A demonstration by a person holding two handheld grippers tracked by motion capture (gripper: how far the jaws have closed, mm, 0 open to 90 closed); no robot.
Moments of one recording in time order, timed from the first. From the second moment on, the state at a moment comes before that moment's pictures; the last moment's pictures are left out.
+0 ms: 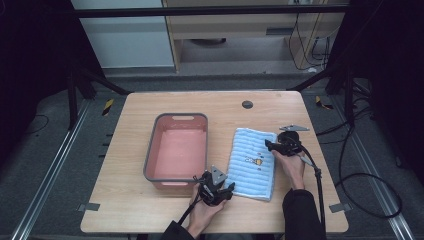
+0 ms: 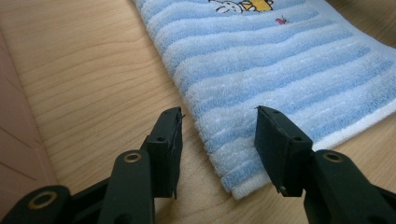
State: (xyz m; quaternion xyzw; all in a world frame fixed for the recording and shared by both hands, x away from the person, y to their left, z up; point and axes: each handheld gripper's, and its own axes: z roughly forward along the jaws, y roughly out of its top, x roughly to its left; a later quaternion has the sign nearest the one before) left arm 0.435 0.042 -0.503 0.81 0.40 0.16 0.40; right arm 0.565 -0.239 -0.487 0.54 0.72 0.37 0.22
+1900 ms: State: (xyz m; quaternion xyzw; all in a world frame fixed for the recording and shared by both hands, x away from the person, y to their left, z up) left arm 0.416 0.059 -0.432 0.79 0.37 0.16 0.47; right arm 0.528 -0.226 -0.416 0.48 0.71 0.46 0.23
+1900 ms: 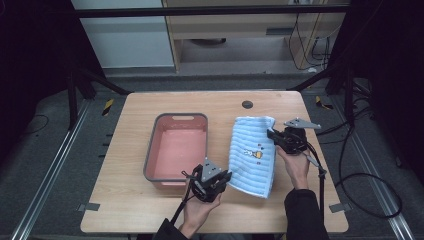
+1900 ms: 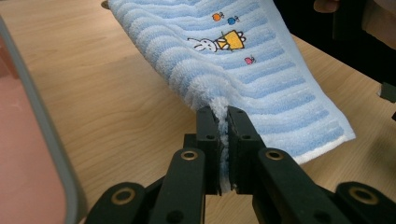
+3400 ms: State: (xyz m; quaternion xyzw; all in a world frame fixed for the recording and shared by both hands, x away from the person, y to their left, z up) left arm 0.418 0.151 -0.363 0.74 0.39 0.24 0.49; right arm 0.556 -0.128 -0.324 0.41 0.72 0.50 0.24
